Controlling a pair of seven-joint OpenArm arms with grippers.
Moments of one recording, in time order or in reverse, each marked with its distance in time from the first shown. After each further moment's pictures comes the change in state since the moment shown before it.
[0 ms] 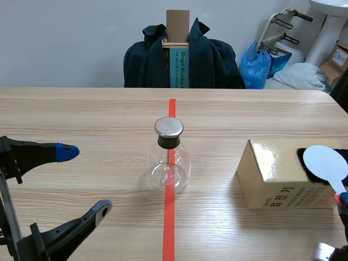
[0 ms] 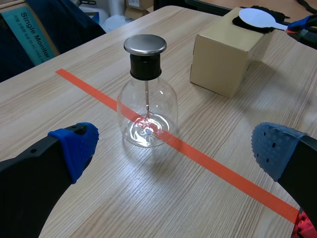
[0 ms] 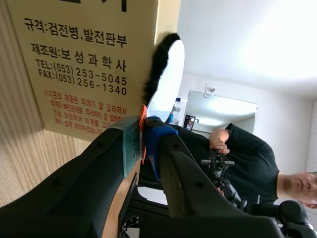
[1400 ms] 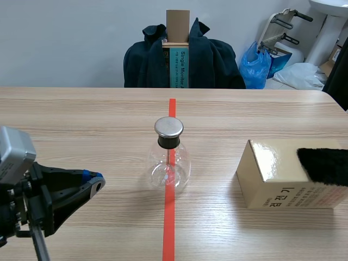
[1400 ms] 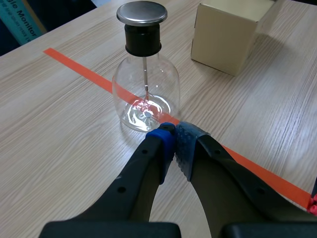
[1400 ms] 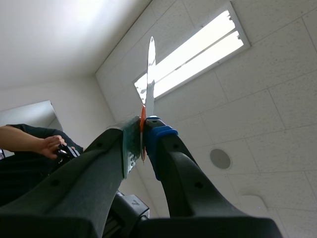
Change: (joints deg) left arm -8.3 0.1 6.2 -5.2 0.3 0.0 5.9; right arm 9.4 1.8 18.6 42.2 15.7 -0.5 2.5
